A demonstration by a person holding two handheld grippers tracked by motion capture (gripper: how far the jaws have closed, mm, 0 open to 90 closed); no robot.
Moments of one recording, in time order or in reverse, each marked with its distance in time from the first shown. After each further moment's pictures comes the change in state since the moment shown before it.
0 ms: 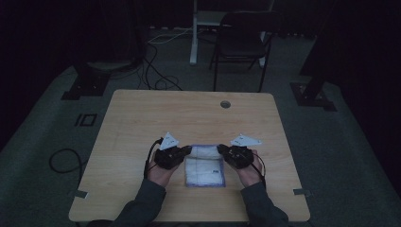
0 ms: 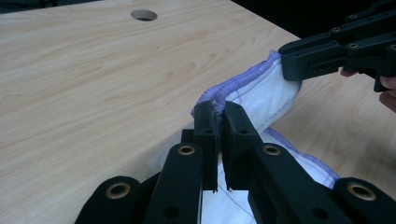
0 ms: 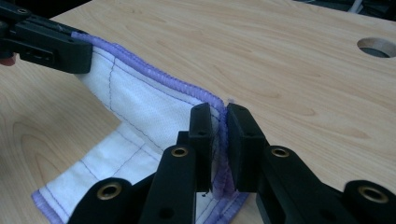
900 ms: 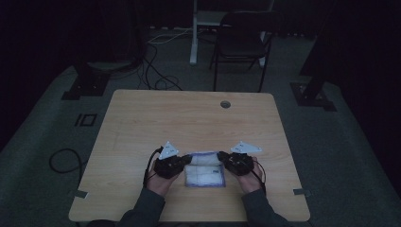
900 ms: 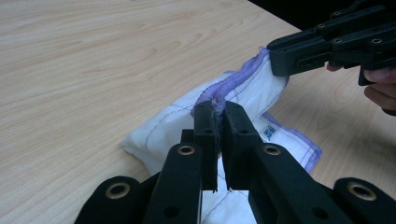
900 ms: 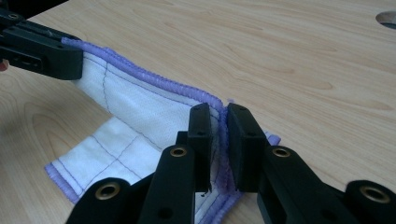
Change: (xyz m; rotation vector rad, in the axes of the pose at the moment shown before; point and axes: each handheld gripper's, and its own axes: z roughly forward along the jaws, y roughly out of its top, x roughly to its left) left arm -0.012 -0.023 -0.004 0.018 -0.031 -0.020; right arm 0.006 -0.022 -0.002 0.020 0.023 0.019
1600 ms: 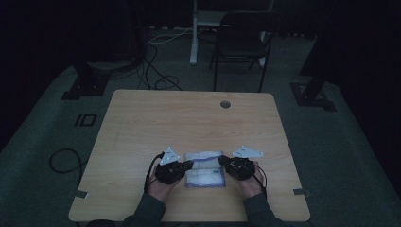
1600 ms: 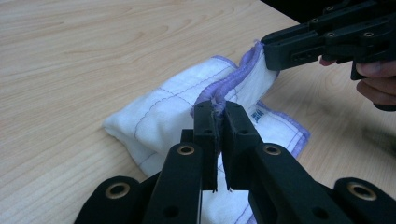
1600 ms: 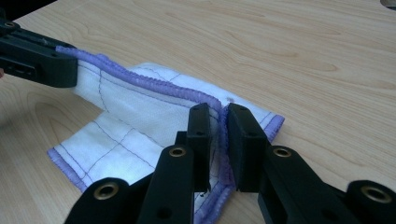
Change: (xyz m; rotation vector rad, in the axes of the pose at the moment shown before) left arm -0.009 -0.014 0.001 0.018 -0.022 -0.009; right arm 0.001 -0.015 -0.003 0.003 0.004 0.017
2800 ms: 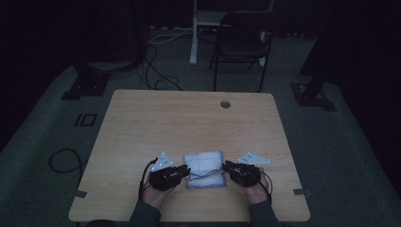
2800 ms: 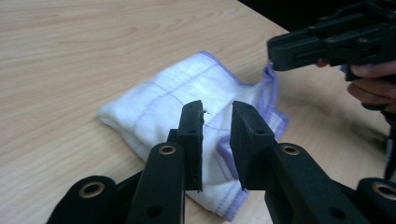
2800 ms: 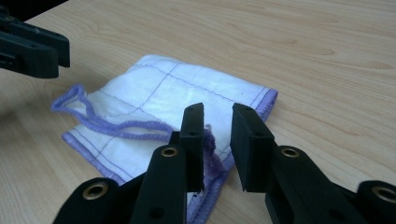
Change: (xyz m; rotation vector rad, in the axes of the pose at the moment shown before) left arm 0.001 -0.015 -0.018 -0.033 -0.030 -0.030; right arm 0.001 -0.016 -0.019 -0.014 0.013 0.020
